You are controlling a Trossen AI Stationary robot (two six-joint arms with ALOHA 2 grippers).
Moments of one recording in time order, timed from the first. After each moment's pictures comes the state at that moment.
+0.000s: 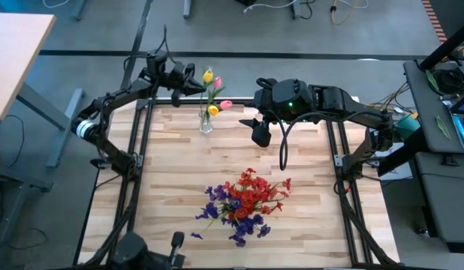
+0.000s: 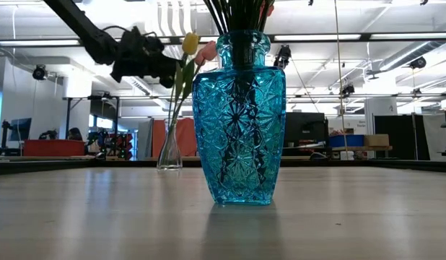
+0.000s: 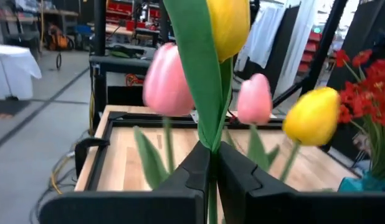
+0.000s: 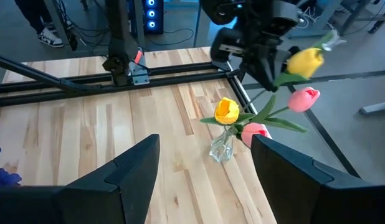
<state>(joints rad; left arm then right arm) 1.06 1.57 1.06 0.27 1.29 0.13 -0.06 1.69 2.14 -0.99 0.20 0.02</state>
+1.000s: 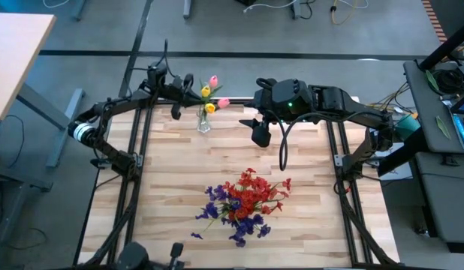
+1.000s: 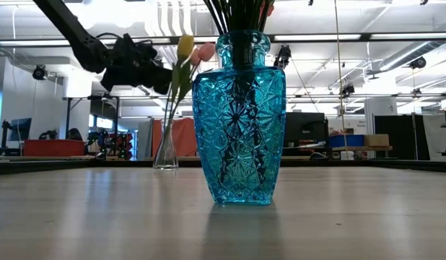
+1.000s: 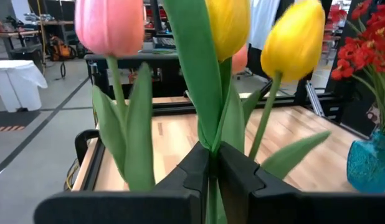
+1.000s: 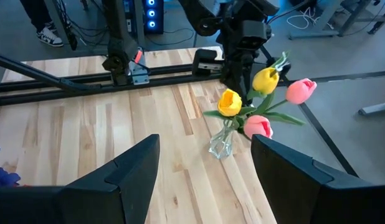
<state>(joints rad) 1.05 1.52 0.87 0.35 1.27 0.31 -0.06 1.69 2.13 -0.99 0.20 0.02</state>
